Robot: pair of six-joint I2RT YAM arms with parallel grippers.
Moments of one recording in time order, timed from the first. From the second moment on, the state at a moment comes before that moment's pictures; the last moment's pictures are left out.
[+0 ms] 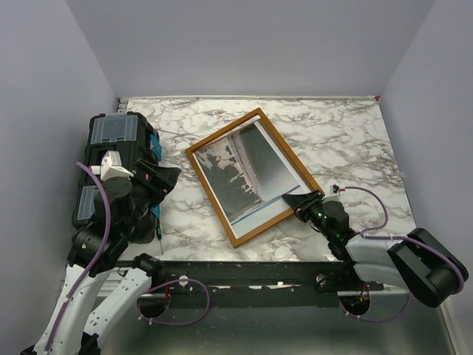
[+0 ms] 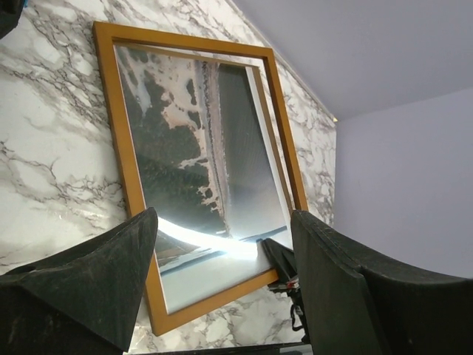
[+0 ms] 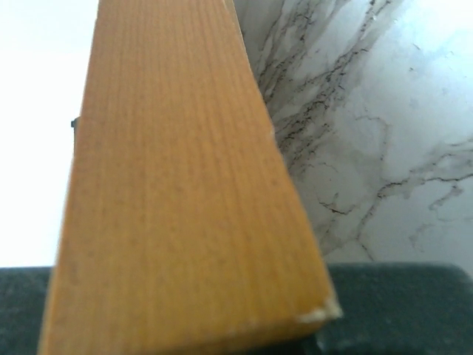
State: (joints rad) left arm -0.42 0.53 0.99 -0.76 -0.20 -1.00; right arm 0.57 1.20 0.02 0.92 0.09 1.30
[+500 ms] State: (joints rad) left arm -0.42 0.57 0.96 -0.73 -0.19 -1.00; right arm 0.63 1.09 0.13 0.45 0.09 1.29
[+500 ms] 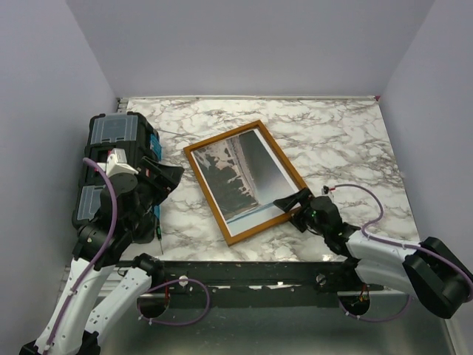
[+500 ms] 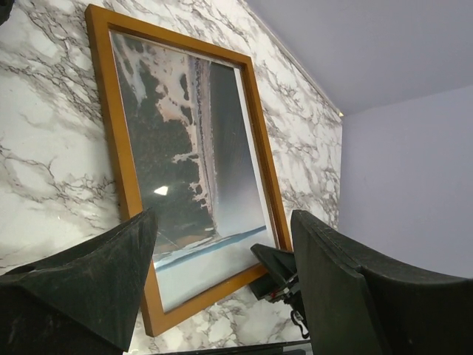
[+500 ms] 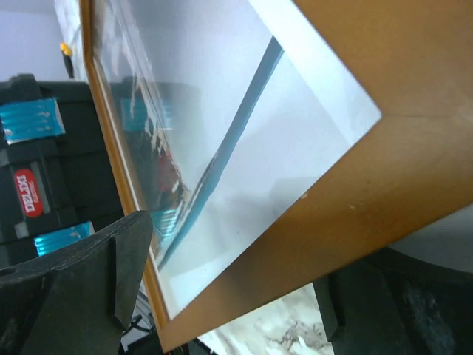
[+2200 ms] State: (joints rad) left arm -0.39 0.68 1.05 -0.41 -0.31 -0.20; right arm 1.31 2.00 1.41 -0.35 0.49 0.55
